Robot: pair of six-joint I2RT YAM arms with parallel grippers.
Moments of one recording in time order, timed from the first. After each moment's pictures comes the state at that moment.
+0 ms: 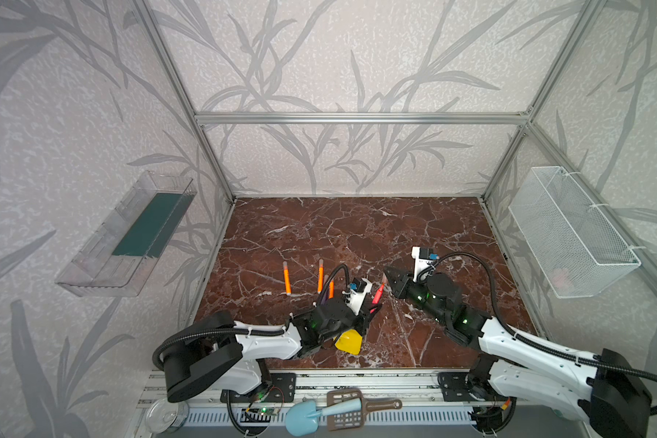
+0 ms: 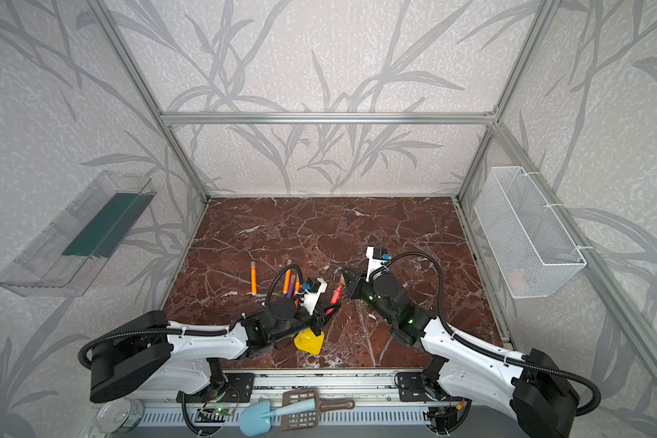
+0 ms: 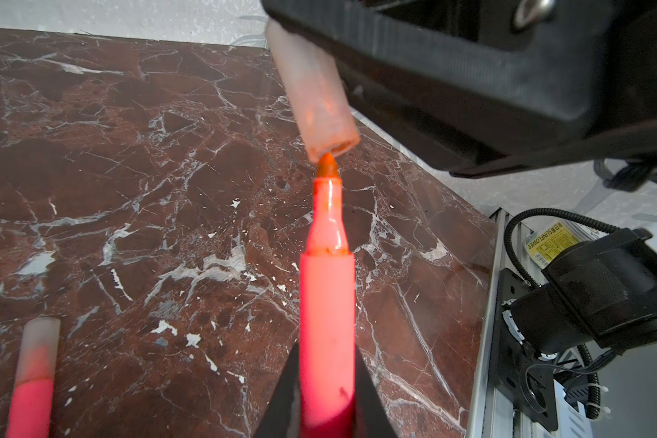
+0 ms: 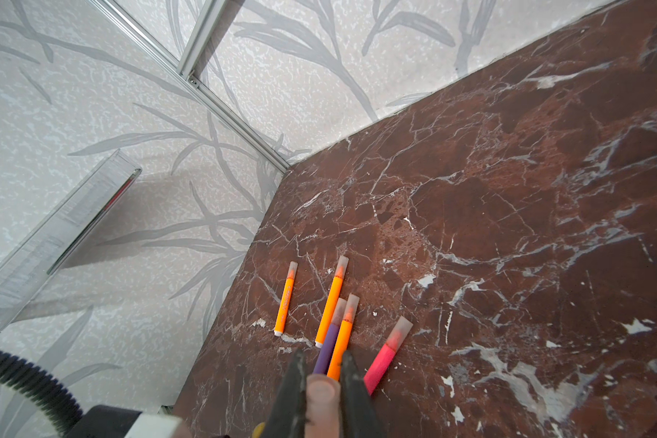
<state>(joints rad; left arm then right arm) -1.06 1.36 0.38 0.70 -0.02 -0.38 0.84 1.00 0.47 0.32 0.15 0.80</state>
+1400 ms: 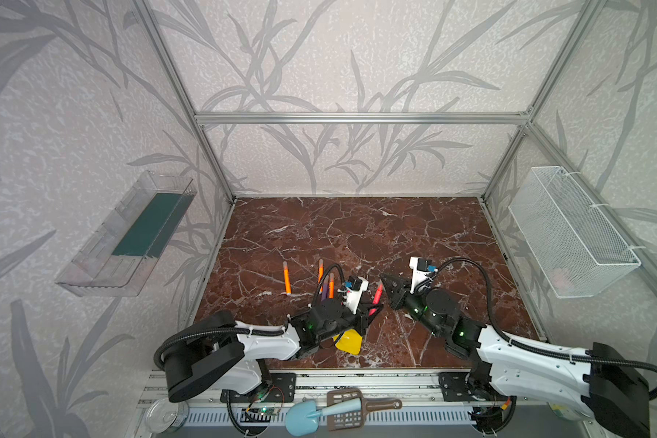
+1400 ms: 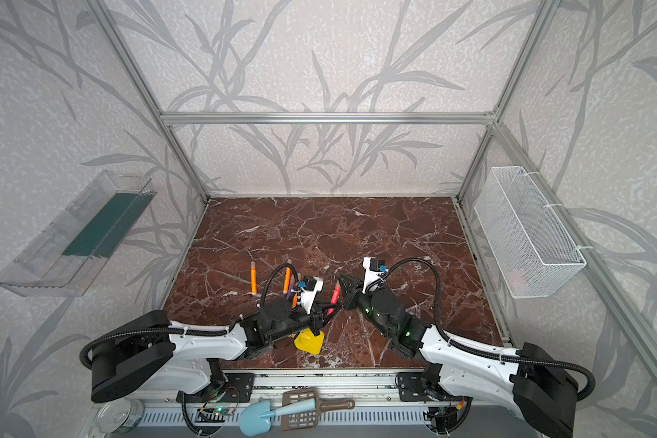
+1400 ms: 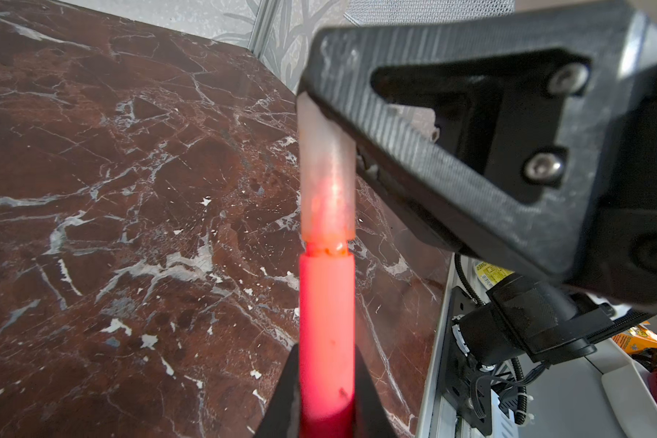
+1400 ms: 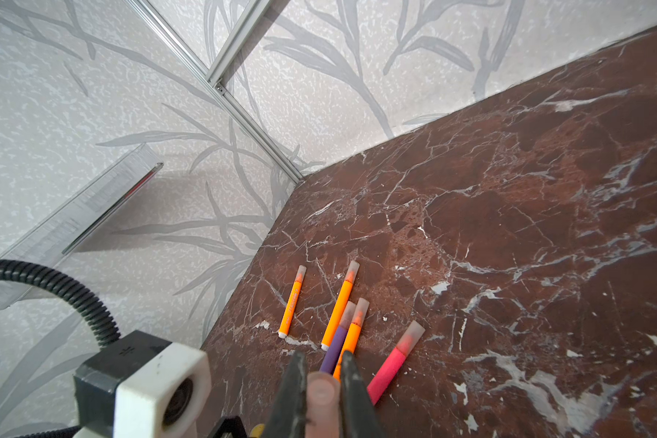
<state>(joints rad) -1.03 1.36 0.34 0.81 0.06 -0.52 0.97 1.02 0.37 0.51 0.28 0.75</state>
